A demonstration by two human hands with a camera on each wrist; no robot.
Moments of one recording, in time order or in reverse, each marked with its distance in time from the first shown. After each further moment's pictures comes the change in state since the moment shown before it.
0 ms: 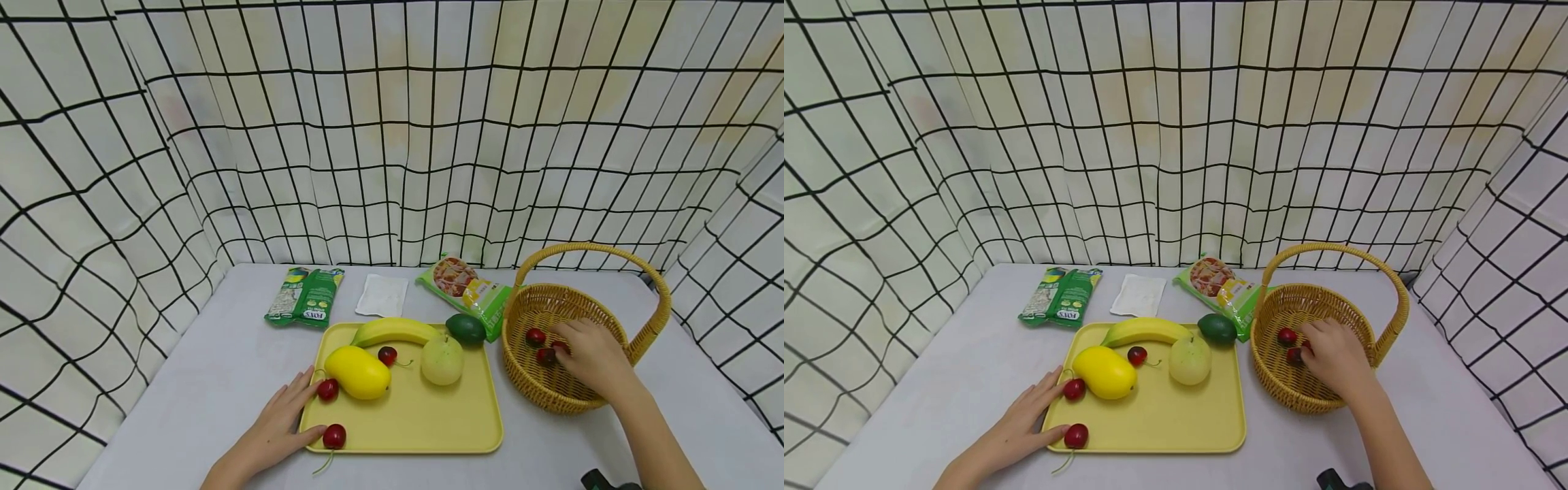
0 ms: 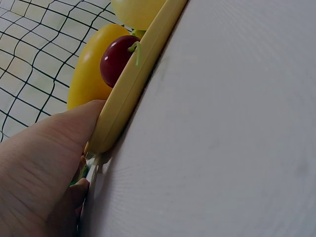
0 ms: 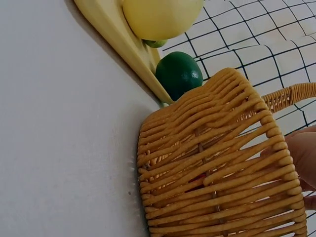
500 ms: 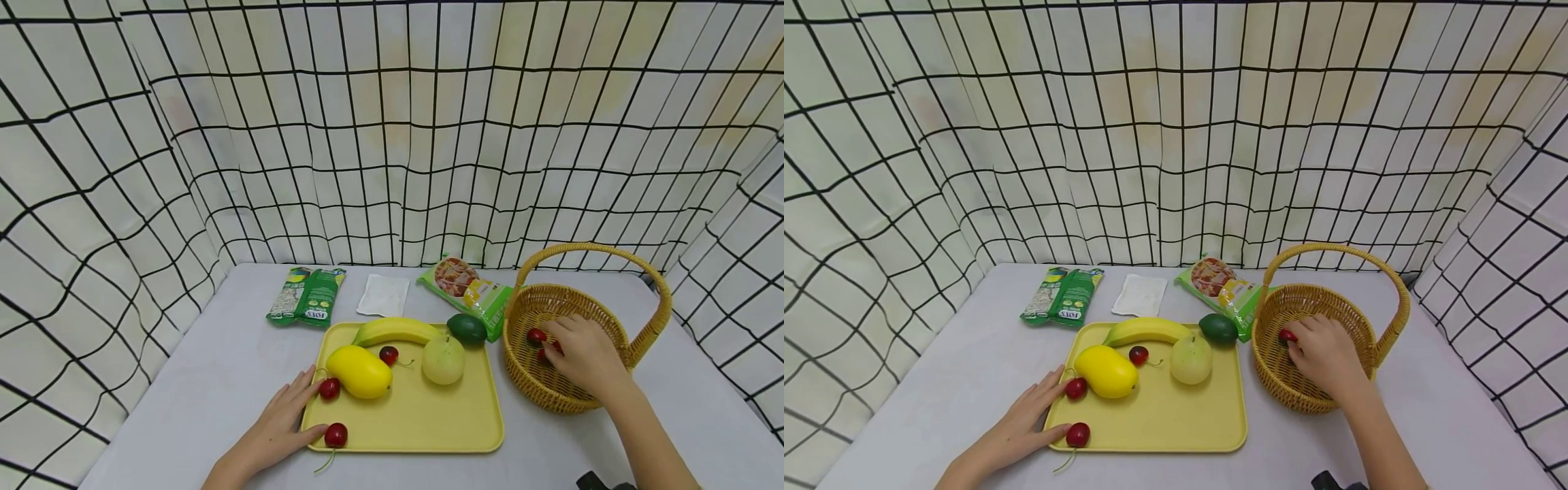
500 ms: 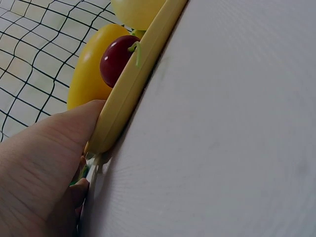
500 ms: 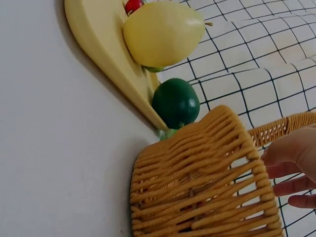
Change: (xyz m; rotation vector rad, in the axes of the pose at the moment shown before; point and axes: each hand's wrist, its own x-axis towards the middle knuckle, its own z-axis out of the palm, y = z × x) left_hand 0.000 0.000 -0.001 -0.010 -0.006 -0.008; right_hand 0.009 -0.022 -0.008 -0.040 0.069 -0.050
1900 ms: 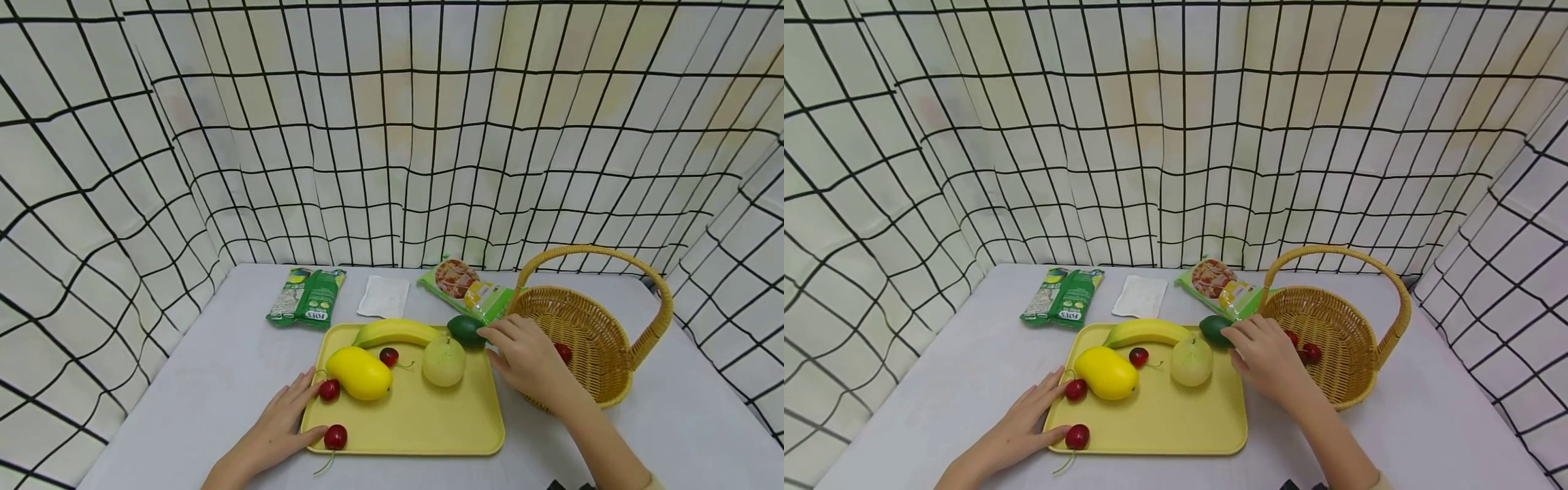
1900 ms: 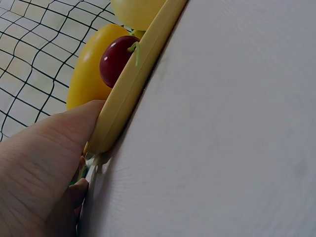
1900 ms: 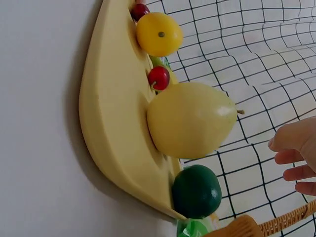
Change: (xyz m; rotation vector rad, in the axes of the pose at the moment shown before) left_hand -0.001 -0.002 0.001 0.018 0.012 0.011; right_hand 0.033 -0.062 0.014 0.127 0.174 -0.289
